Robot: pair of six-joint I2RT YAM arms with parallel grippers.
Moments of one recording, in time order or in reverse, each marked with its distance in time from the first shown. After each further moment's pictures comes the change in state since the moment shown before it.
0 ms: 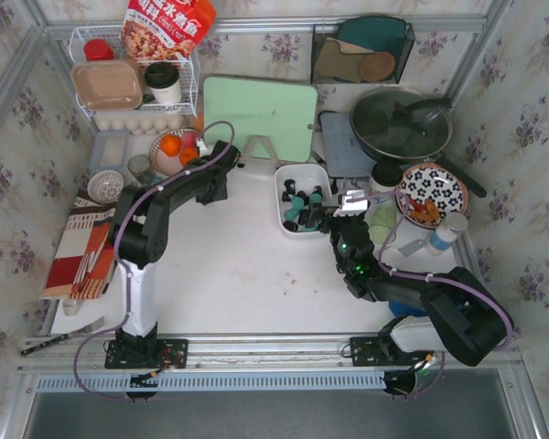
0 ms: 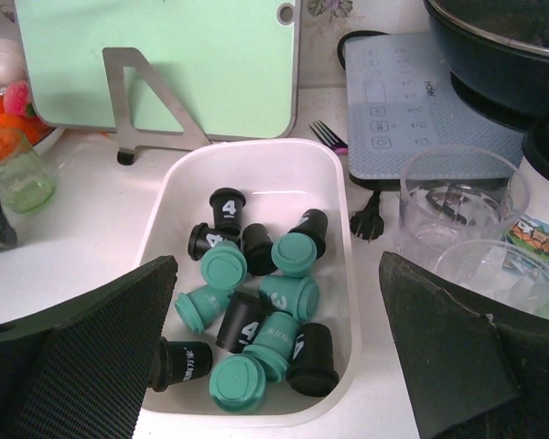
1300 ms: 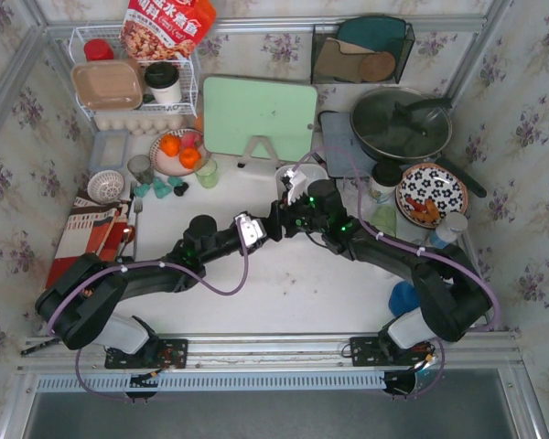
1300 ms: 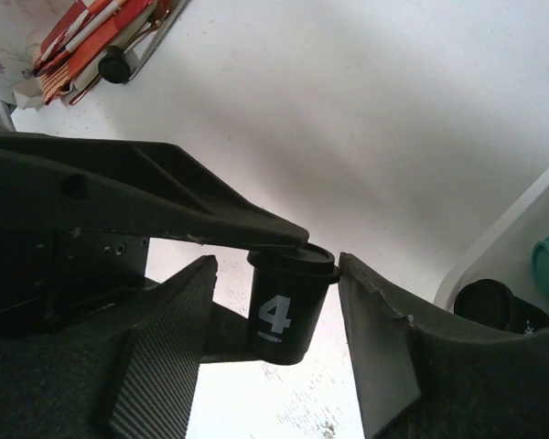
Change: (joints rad) left arm -0.301 -0.709 -1.123 1.424 0.875 0.911; right arm 0.000 0.154 0.466 -0.719 -0.943 0.168
